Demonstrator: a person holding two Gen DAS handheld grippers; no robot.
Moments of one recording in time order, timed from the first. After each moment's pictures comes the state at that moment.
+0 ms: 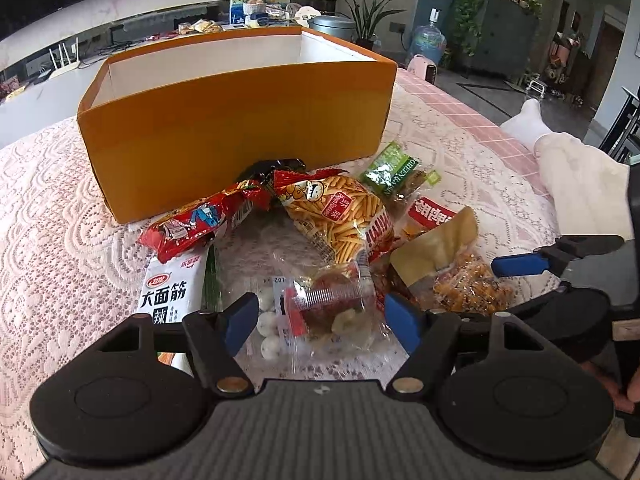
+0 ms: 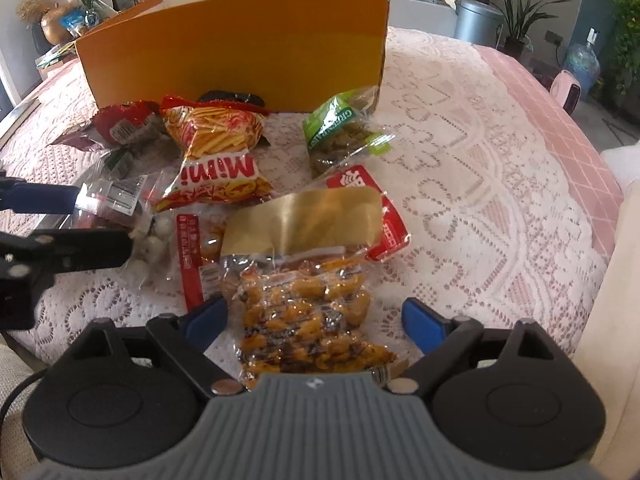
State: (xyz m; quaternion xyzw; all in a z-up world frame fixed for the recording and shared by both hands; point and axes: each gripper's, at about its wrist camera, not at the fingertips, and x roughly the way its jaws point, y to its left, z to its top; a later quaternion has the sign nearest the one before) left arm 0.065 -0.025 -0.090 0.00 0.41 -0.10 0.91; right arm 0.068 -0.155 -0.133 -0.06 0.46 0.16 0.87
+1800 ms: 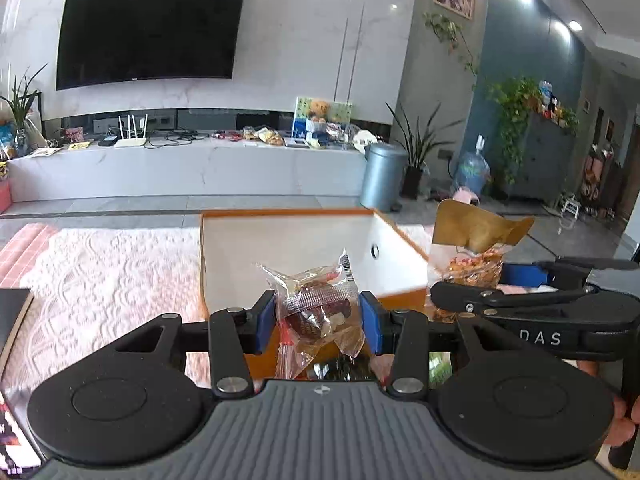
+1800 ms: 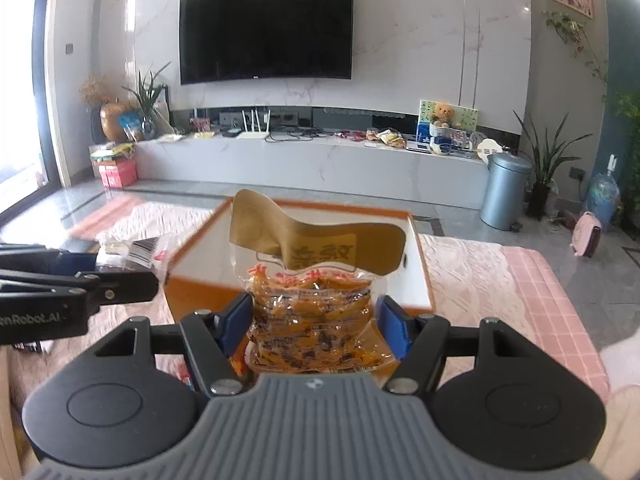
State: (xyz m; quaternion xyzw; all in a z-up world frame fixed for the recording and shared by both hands) left arm 0.088 0.028 0.027 -0.06 0.25 -0.02 0.96; right arm 0.110 -0.113 0.038 -0.04 0.26 0.23 0.94
